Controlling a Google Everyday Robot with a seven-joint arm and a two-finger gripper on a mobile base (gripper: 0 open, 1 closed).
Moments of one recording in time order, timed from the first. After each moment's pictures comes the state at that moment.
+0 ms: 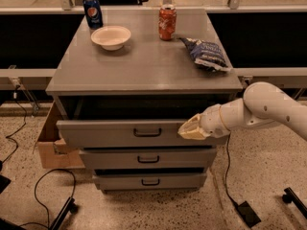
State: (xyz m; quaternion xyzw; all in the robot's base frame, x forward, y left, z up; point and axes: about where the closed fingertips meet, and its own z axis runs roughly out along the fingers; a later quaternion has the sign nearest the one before) arm 0.565 -0.116 0.677 -0.58 0.70 0.24 0.34
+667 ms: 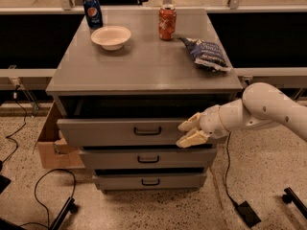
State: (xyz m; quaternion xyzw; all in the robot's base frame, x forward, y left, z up) arm 0.565 -0.112 0.675 -0.58 0.70 0.24 0.34
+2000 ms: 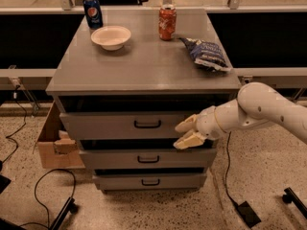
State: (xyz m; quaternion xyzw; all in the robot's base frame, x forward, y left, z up) arm 0.555 -0.101 0.674 -0.60 0.69 0.24 0.33
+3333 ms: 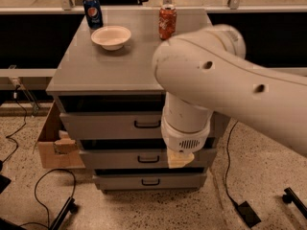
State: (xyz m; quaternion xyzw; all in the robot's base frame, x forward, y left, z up) arm 0.391 -0.052 0.799 -0.74 0.67 0.02 0.03
